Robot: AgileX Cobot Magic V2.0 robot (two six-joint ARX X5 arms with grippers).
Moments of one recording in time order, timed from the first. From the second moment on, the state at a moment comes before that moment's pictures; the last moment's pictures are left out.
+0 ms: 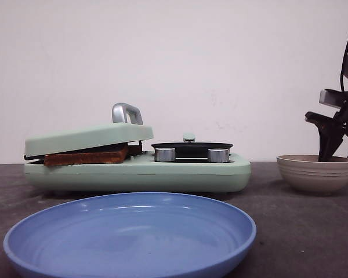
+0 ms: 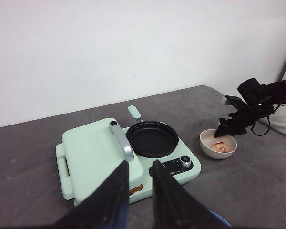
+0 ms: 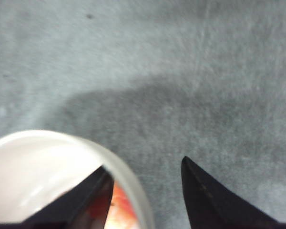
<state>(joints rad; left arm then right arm) -0.34 0.57 1.47 -1.07 0.17 -0.01 -0.11 1.91 1.31 -0.46 -0.34 0.12</state>
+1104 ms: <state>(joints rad) -0.34 0.57 1.47 -1.07 0.17 -0.01 0.20 1.70 1.33 0.05 -0.50 0.31</state>
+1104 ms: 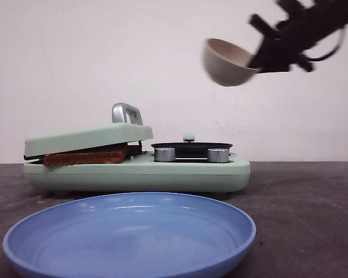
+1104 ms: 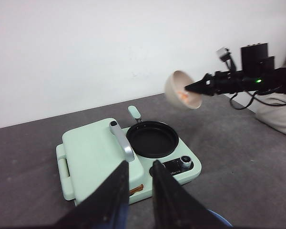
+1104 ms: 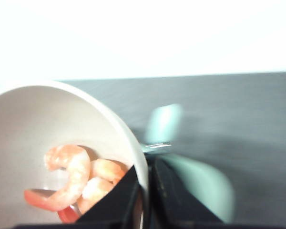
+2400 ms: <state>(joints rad) -0.34 0.57 1.47 -1.09 0.17 0.00 0.50 1.73 1.33 0.30 0.33 -0.46</state>
